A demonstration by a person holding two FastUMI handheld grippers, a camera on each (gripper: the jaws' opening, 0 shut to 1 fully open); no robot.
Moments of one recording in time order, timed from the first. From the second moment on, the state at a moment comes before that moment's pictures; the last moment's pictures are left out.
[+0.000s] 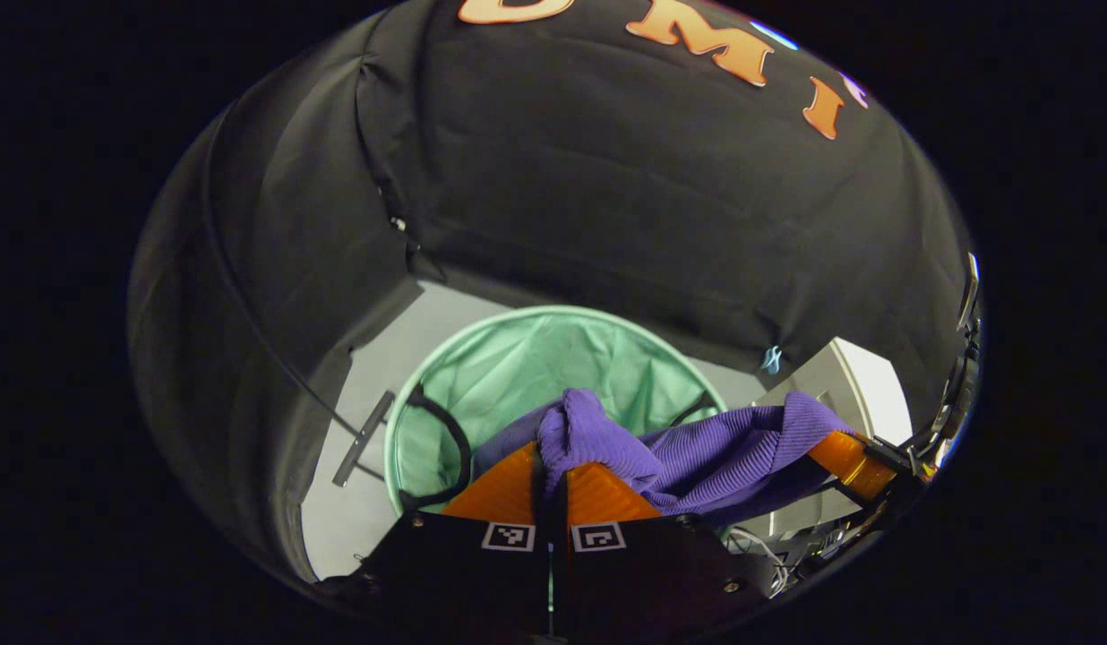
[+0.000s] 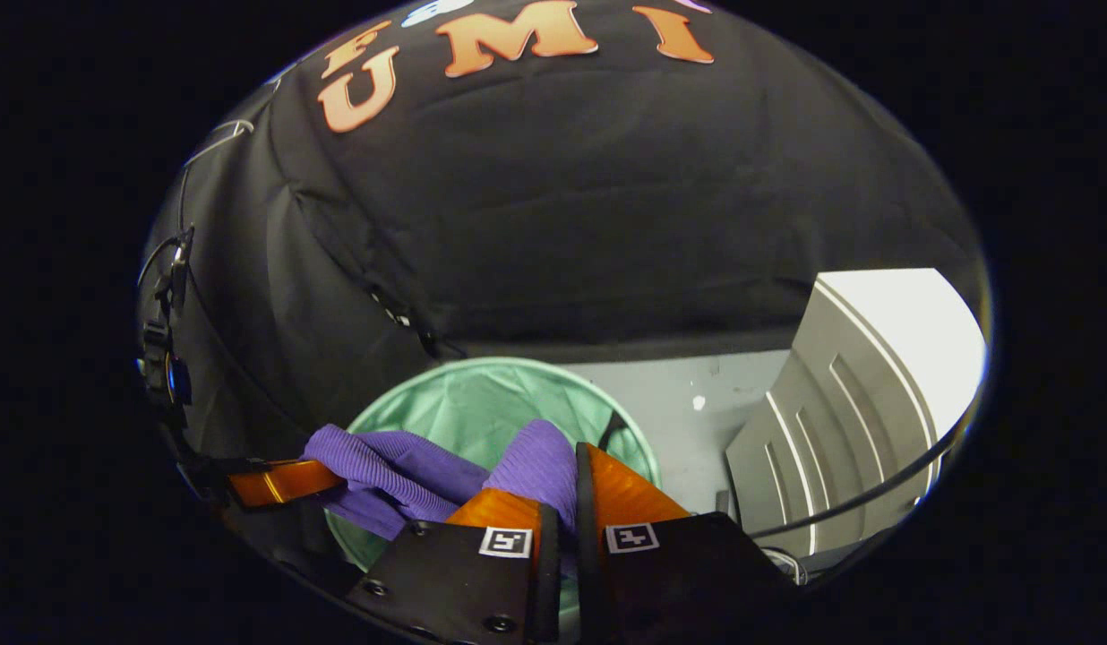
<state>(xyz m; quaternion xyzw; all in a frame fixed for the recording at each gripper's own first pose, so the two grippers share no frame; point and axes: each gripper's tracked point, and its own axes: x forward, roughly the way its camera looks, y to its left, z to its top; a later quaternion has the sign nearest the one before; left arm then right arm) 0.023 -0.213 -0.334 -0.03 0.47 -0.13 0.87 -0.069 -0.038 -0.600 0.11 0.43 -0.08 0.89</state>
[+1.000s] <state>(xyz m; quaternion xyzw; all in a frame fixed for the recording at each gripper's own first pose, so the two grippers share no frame) -0.033 -0.210 -0.422 -0.02 0.58 -0.10 0.81 -0.129 -0.019 -0.712 0.09 0.56 -0.09 0.82</state>
